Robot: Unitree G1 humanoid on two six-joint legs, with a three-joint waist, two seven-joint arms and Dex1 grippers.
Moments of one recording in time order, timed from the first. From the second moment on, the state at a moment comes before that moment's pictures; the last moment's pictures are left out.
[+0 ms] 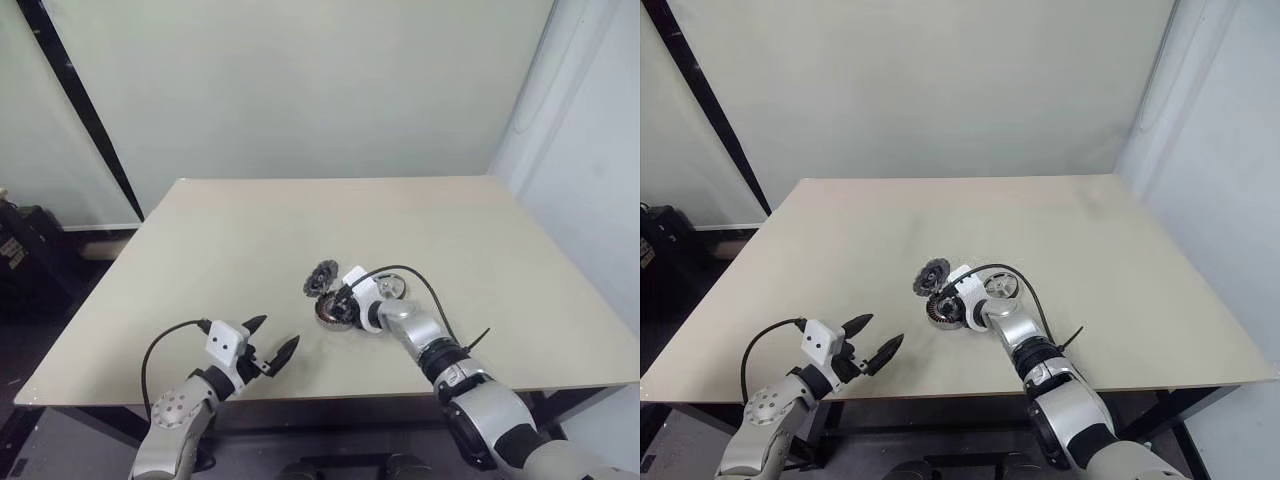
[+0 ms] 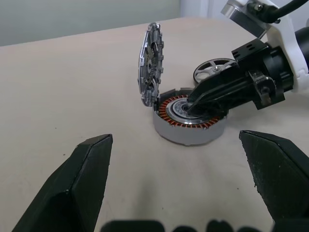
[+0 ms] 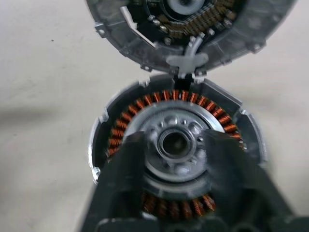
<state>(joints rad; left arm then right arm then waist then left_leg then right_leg) 0.15 0.36 0.05 -0.04 -0.29 0.02 -0.64 -0.76 0.03 0.23 0.93 -0.04 0.24 0.54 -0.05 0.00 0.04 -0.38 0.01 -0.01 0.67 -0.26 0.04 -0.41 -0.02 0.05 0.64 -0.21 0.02</state>
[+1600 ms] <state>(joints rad) 0.10 0.32 0.01 -0.03 -0.29 0.01 -0.66 -0.62 -0.05 -0.08 0.44 0.16 0.56 0.43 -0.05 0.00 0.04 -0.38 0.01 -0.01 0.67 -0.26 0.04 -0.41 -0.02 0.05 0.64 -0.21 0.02</state>
